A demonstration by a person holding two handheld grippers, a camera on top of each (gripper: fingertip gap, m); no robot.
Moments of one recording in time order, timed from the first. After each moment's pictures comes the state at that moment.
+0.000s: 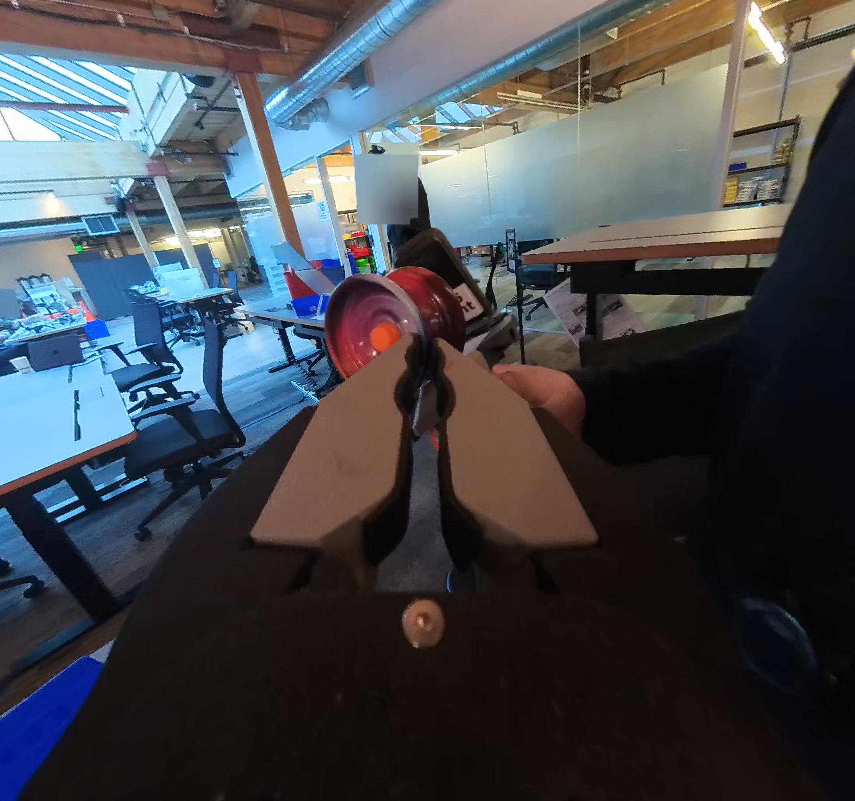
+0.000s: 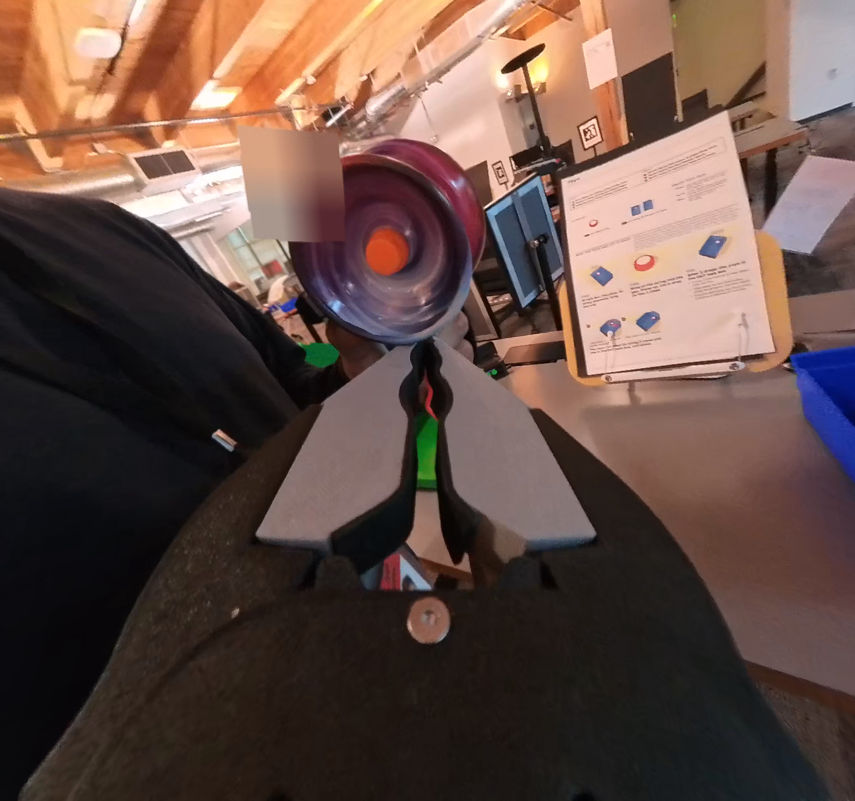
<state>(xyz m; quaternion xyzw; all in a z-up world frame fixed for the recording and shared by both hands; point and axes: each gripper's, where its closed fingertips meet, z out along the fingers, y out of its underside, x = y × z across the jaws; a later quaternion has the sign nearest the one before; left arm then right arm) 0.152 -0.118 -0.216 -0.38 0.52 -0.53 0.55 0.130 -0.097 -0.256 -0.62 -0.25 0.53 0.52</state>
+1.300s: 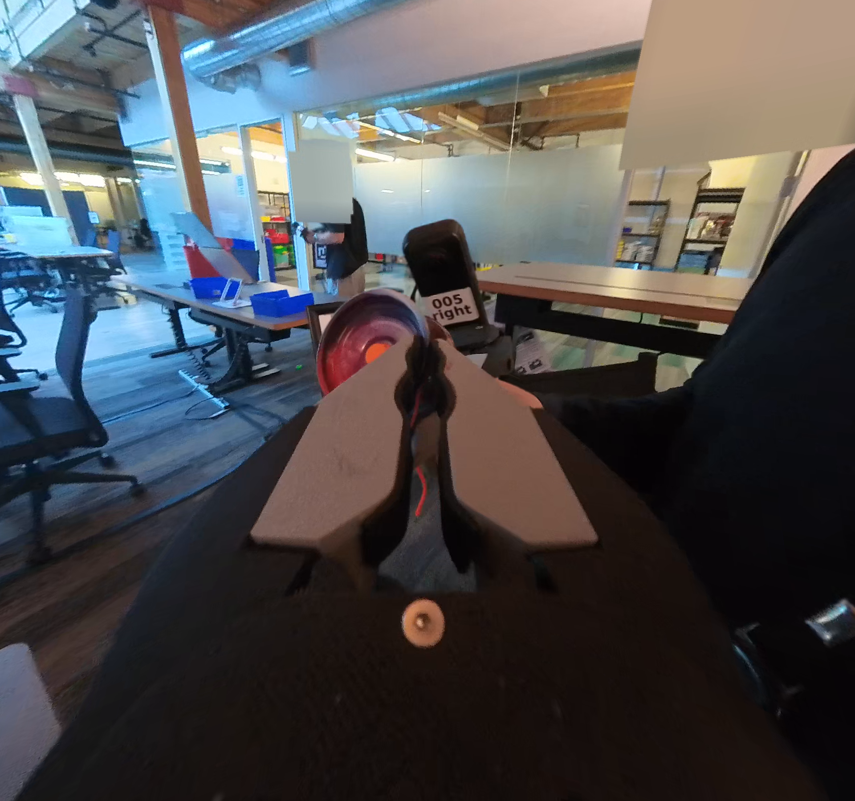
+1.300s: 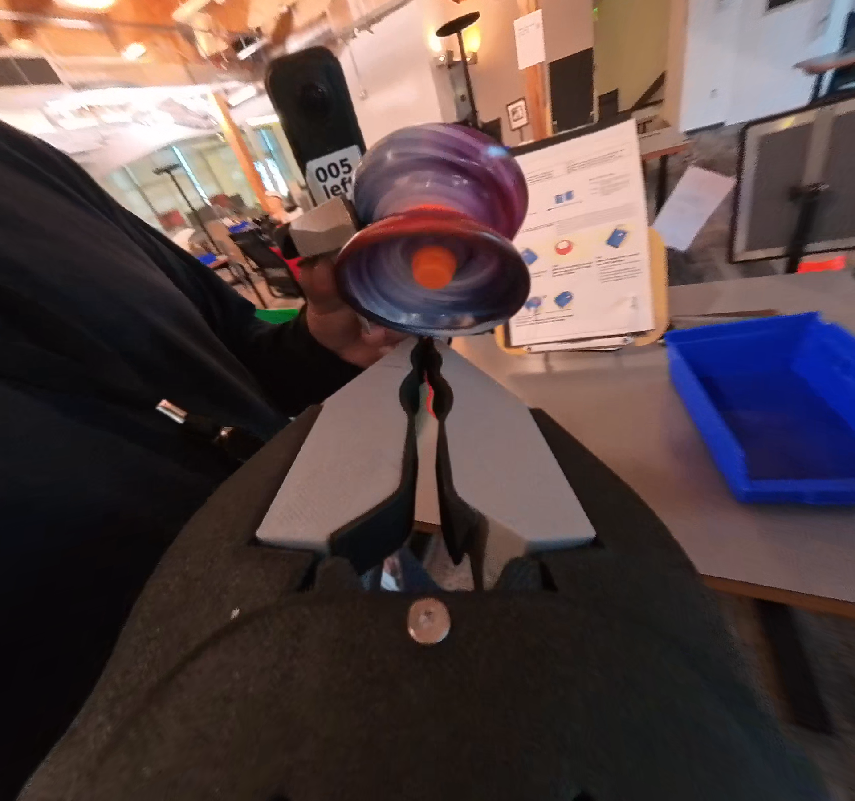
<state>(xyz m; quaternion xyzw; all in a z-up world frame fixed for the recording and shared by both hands) 0.196 -0.135 -0.202 -0.39 0.51 -0.62 0.45 0.170 -0.113 -0.257 -0.66 -0.27 0.43 0.55</state>
